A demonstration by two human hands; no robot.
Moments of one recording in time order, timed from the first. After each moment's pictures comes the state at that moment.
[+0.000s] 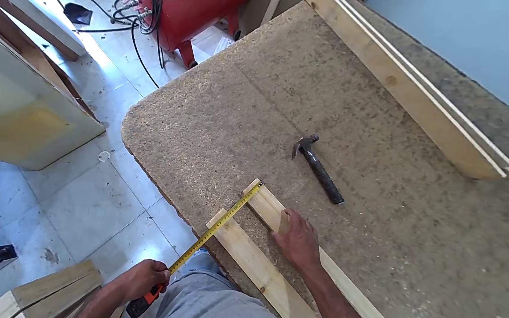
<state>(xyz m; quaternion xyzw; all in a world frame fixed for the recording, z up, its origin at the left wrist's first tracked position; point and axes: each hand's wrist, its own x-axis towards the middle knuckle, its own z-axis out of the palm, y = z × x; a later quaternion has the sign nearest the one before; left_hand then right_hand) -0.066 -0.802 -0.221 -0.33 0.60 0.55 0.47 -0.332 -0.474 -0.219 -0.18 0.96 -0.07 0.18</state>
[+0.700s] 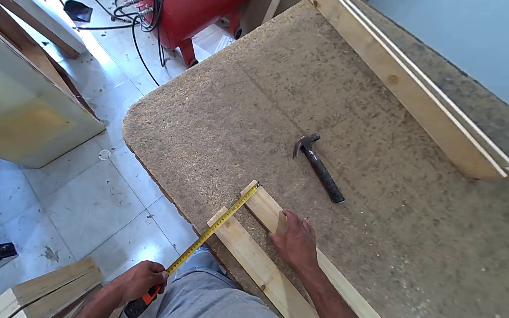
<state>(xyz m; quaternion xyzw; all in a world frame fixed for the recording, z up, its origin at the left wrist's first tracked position) -0.053 -0.803 -0.228 -0.34 0.59 0.56 0.47 -0.324 -0.479 -0.220 -0.18 0.96 -0.05 0.20</state>
